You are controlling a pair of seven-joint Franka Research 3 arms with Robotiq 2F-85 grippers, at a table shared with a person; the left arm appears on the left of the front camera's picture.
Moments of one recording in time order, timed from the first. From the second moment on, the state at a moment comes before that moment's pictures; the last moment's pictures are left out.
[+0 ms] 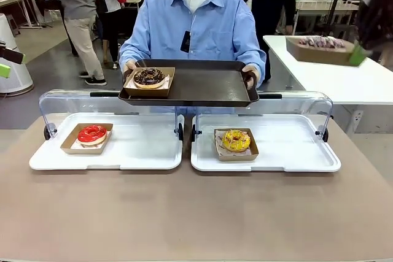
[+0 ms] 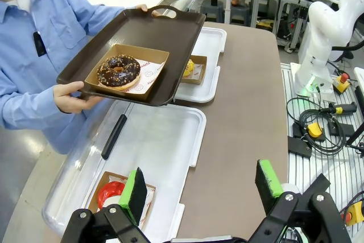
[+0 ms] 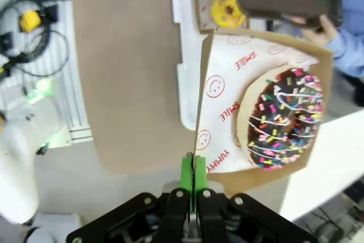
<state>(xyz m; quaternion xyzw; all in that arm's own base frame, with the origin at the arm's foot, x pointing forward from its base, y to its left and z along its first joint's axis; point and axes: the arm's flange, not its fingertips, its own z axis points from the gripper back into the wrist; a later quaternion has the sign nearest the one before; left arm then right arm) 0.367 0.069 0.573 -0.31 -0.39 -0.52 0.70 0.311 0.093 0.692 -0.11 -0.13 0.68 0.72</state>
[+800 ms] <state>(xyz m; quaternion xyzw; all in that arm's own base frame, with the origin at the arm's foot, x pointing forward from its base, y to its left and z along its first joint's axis) 0.367 0.069 0.573 -0.31 -0.39 -0.52 0.70 0.366 0.291 0.658 -0.09 -0.15 0.72 0.67</state>
